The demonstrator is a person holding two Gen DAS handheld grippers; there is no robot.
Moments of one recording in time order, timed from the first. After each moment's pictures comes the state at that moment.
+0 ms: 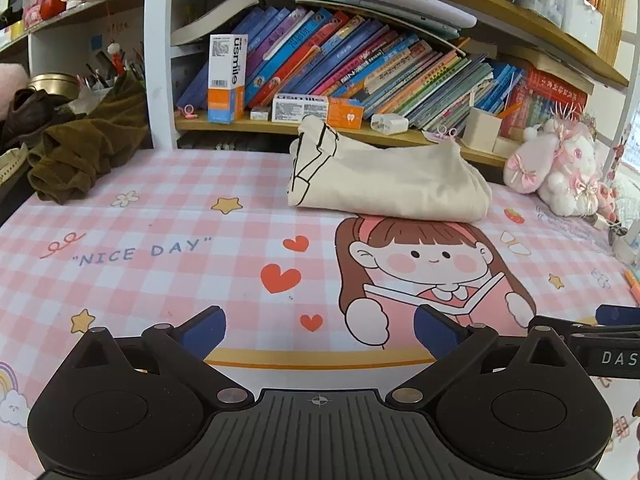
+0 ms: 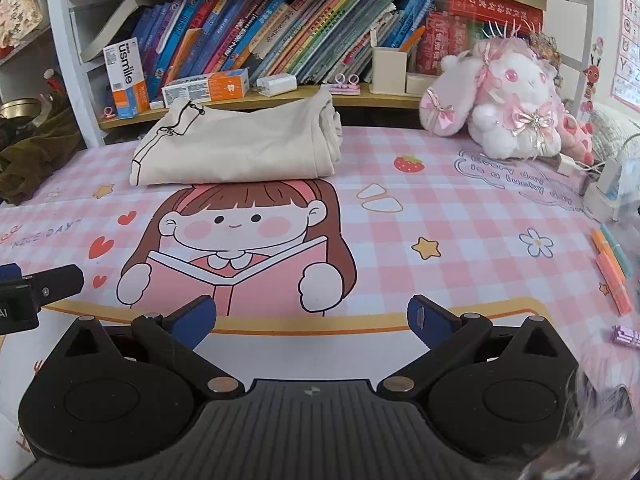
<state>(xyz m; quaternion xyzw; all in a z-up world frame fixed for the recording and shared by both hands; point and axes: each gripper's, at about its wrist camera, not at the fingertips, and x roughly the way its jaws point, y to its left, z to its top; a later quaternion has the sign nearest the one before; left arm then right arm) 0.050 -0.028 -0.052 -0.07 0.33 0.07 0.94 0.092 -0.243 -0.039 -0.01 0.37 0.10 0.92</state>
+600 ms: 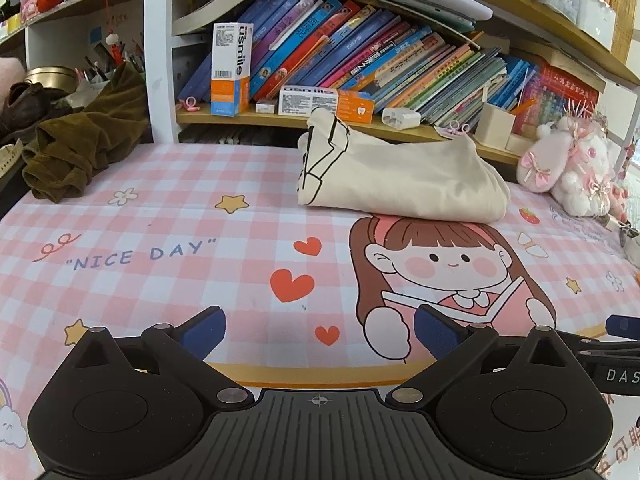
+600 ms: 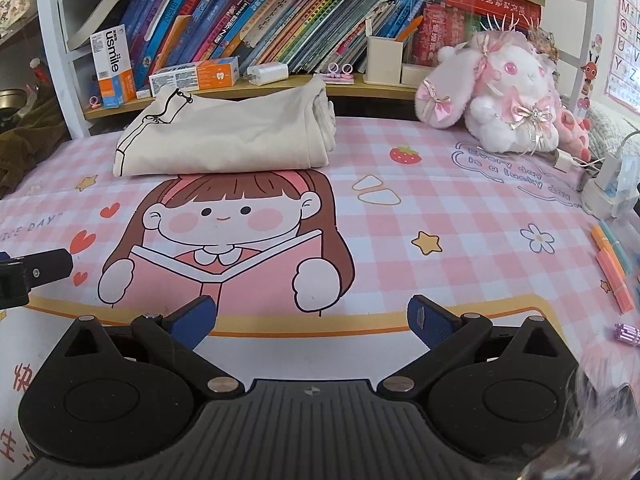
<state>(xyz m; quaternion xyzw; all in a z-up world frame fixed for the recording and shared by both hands) 0.067 -0.016 -0.060 -0.07 0.34 0.07 0.93 0.102 -0.236 -0.050 -0.02 0.37 0.08 0.92</state>
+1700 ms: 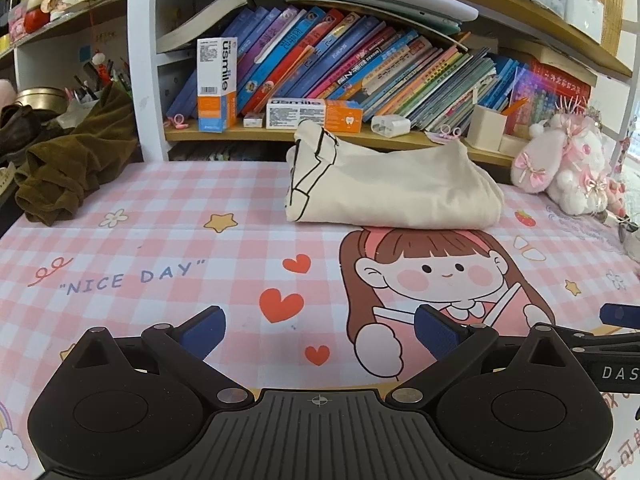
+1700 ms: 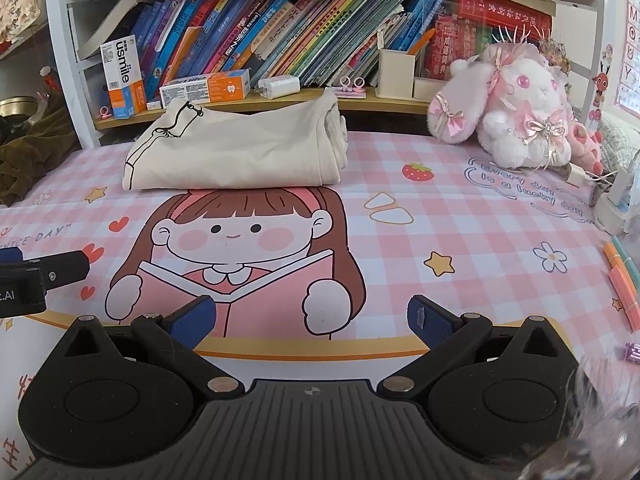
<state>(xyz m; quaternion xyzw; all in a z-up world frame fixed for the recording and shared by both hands) 0.074 -0.025 -0.054 -0.05 0.32 0.07 0.94 0.108 -0.235 -0.046 -0.02 0.35 0.10 0.93</state>
